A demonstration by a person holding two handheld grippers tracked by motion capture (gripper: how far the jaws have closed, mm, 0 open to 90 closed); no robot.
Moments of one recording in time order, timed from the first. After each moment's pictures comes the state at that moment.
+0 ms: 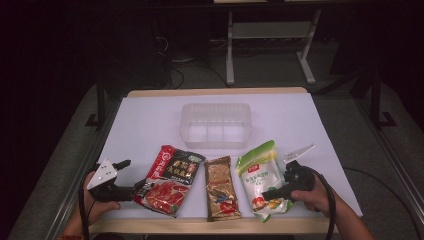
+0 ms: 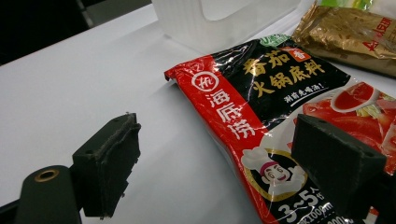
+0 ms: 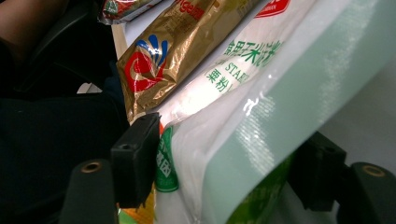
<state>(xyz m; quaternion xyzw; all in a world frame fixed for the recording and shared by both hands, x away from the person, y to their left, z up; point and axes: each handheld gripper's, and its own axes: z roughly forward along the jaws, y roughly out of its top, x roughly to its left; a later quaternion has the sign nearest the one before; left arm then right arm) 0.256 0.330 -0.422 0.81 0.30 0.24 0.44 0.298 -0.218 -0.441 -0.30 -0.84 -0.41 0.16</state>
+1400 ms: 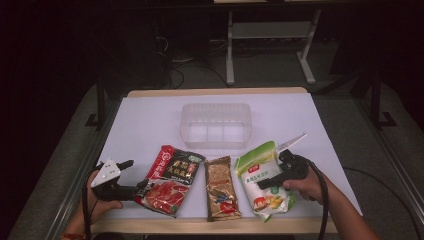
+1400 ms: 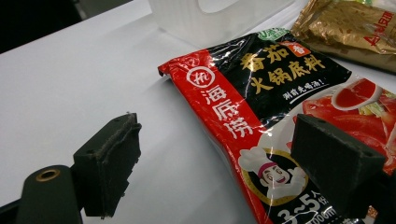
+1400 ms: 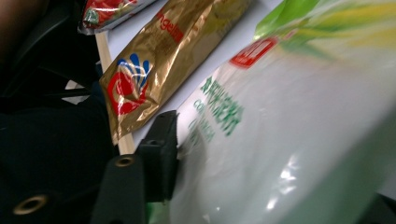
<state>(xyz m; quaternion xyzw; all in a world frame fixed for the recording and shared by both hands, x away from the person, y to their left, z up) 0.261 0.325 -0.425 0.81 0.31 0.23 0.44 0.323 -0.203 -0.428 -0.31 -0.86 -0.38 0.16</state>
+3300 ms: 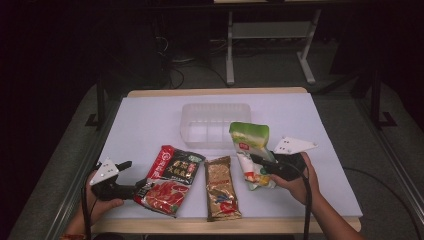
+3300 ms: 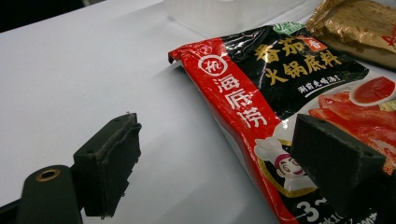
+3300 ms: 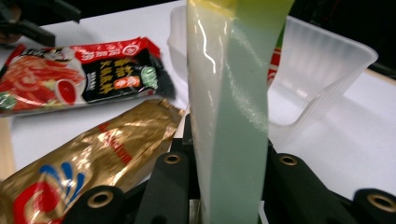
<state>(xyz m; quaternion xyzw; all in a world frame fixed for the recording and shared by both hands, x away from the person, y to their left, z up) 0.266 0.332 -0.435 0.80 0.33 0.22 0.44 0.290 -0.173 -0.382 -0.29 -0.81 -0.48 -0.17</state>
